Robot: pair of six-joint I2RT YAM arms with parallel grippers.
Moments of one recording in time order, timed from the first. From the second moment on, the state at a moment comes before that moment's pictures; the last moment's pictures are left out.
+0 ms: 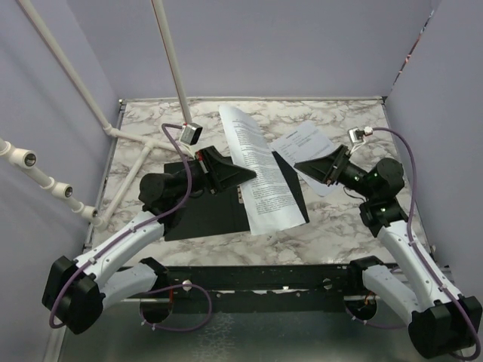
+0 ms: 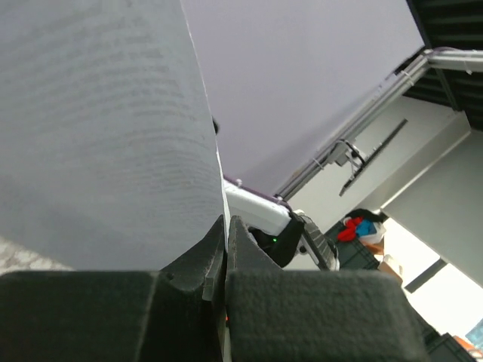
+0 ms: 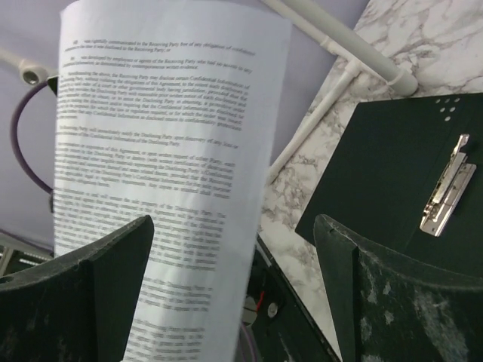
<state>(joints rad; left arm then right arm) -0.61 1.04 0.66 0.99 0.66 -1.33 0.21 0.84 0.66 0.29 -0.76 1.02</state>
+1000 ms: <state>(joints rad) -0.64 1.06 0.79 1.31 0.78 -1.47 0.38 1.10 0.49 1.36 -0.76 1.73</state>
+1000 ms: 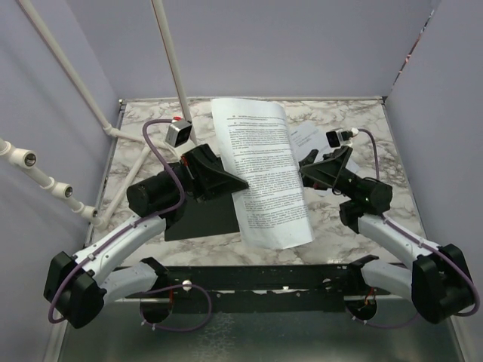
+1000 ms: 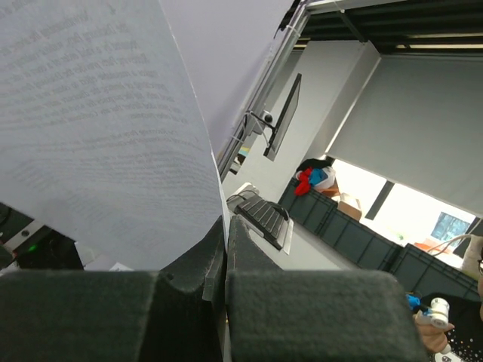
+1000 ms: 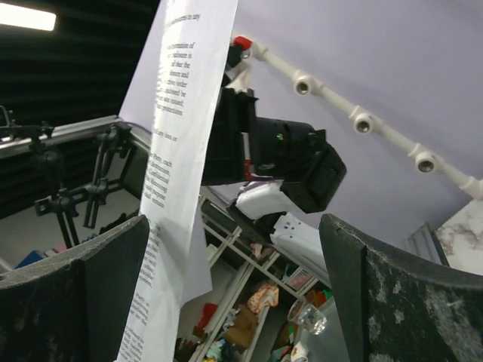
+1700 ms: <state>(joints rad) -0.62 0.94 0.67 0.92 0.79 -1.23 0.38 0.72 0.52 1.01 -0.80 1.50</state>
